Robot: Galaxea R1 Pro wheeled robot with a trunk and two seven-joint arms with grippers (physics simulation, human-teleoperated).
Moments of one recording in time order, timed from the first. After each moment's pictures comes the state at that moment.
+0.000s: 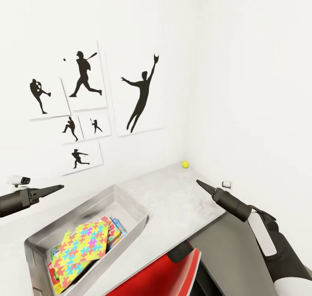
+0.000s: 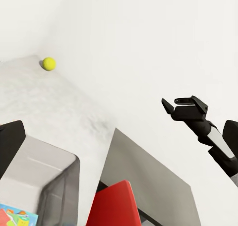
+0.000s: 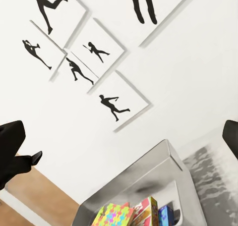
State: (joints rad) left arm -0.48 0.43 0.54 -1.35 0.11 1.00 -1.57; right arm -0.47 -0.17 -0.13 -1.19 -0.72 0.60 0.93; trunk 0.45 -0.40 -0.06
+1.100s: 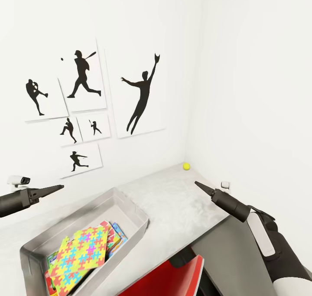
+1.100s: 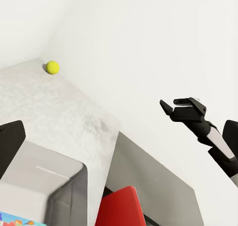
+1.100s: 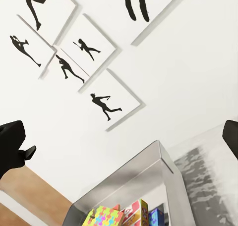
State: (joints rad) left arm -0.48 0.43 0.54 -1.36 0.11 1.00 -1.57; right arm -0.47 -0.17 -0.13 -1.19 -0.68 0.60 0.93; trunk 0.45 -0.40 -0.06
